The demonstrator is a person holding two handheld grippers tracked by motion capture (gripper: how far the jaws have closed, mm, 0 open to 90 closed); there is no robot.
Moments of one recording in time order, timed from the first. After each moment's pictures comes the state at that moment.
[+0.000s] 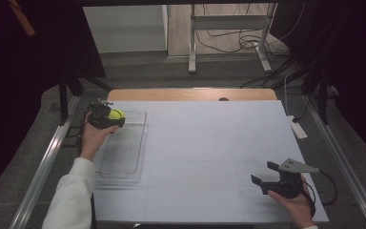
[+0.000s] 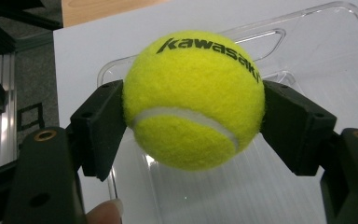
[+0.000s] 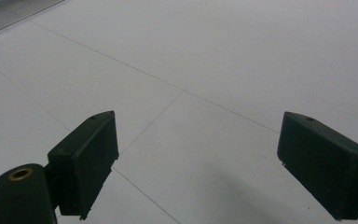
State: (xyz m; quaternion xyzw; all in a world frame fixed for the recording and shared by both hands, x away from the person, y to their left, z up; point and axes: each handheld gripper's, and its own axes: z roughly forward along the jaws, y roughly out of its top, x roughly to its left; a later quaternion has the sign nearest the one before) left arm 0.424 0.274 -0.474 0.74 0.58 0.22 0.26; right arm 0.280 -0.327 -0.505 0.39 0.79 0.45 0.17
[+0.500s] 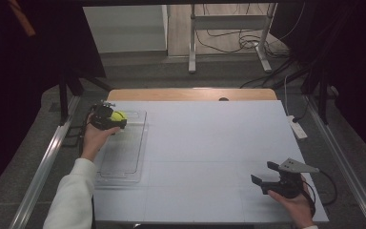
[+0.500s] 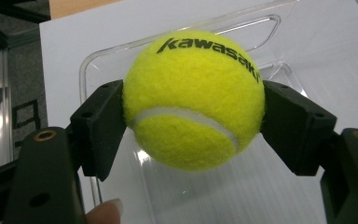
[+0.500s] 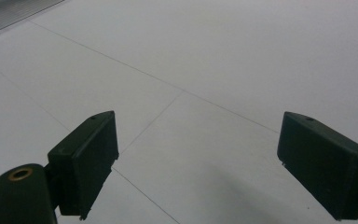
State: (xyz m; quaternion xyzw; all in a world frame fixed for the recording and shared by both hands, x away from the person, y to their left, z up) left arm 0.425 0.269 -0.479 0.75 0.58 0.21 0.25; right arm 0.280 -0.327 -0.505 0.39 0.79 0.45 0.17
